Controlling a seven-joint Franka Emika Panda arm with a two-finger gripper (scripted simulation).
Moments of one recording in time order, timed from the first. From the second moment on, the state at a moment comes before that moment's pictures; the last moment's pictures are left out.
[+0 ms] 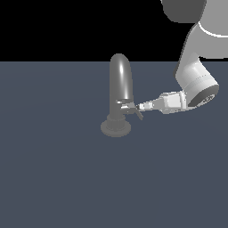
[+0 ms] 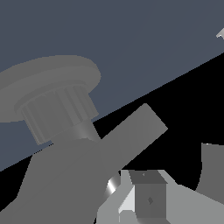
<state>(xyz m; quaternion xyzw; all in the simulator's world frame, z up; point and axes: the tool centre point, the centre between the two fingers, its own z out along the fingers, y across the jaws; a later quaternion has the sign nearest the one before) 0.010 -0.101 0.125 -0.45 0.55 0.65 0.27</state>
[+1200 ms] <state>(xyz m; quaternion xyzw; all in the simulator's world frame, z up) 0.028 -0.103 0.098 -0.45 0.54 0.66 0.26</state>
